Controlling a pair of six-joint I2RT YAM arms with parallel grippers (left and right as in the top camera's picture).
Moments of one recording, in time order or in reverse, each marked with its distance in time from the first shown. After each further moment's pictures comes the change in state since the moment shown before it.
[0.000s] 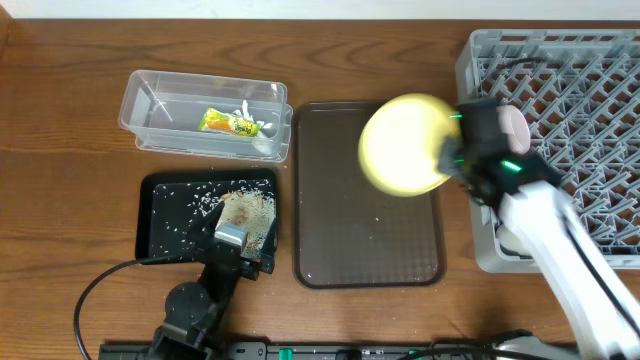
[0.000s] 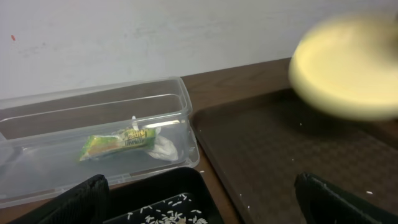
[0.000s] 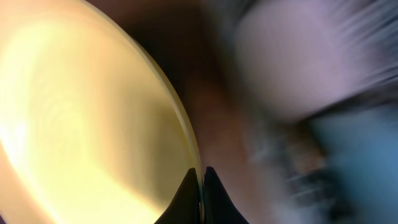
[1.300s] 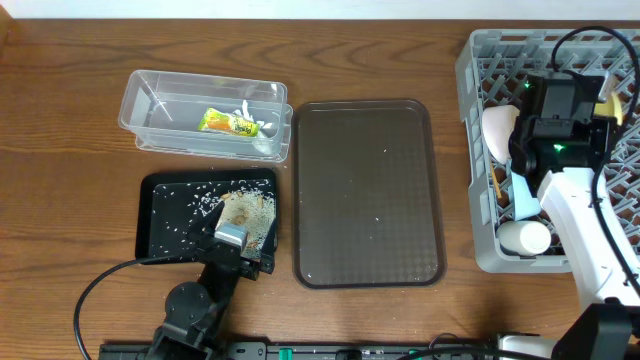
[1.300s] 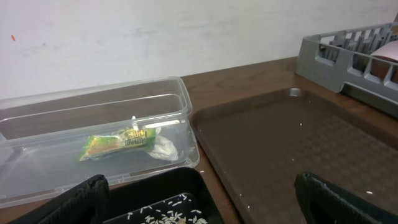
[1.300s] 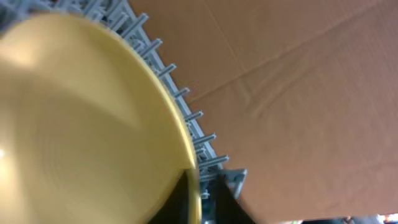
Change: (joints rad) left arm 0.000 0.000 0.000 0.000 0.000 0.000; right arm -0.253 0.148 0.017 0.283 0.865 -0.621
